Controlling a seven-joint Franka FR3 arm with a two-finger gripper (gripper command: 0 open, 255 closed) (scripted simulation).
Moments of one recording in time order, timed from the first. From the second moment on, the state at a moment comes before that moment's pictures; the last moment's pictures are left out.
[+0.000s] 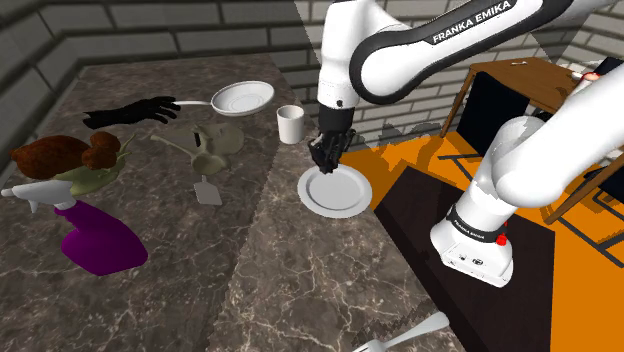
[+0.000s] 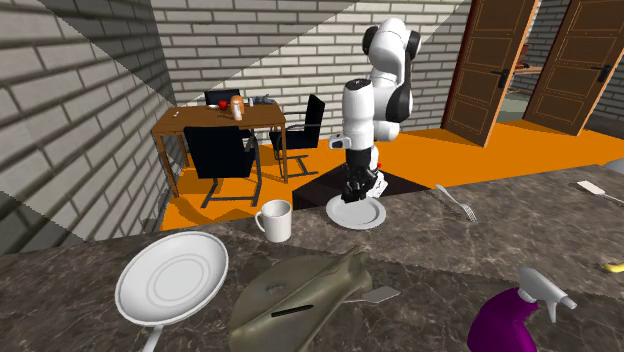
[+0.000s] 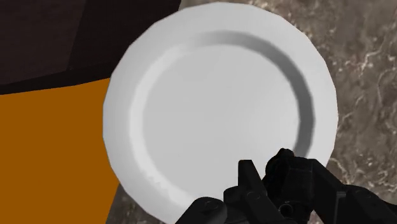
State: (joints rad) arm 0.13 -0.41 0.31 -2.57 0.27 2.16 0.46
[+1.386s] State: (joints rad) arm 0.16 -0.43 0.33 -2.76 0.32 2.34 0.43
